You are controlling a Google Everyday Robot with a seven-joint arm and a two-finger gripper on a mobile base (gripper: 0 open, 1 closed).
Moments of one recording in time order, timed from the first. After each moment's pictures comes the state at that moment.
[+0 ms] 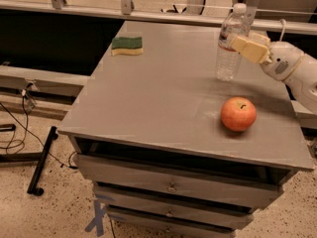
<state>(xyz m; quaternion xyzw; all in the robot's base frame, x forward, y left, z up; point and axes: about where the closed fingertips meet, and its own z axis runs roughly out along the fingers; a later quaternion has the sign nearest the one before) 0.649 -0.225 0.966 -0.23 0.56 0.42 0.67</state>
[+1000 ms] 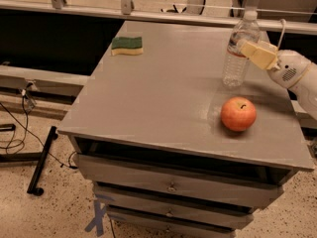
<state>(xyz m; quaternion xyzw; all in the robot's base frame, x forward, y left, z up) 0.650 -0.255 0.946 -0.19 0.57 0.43 0.67</state>
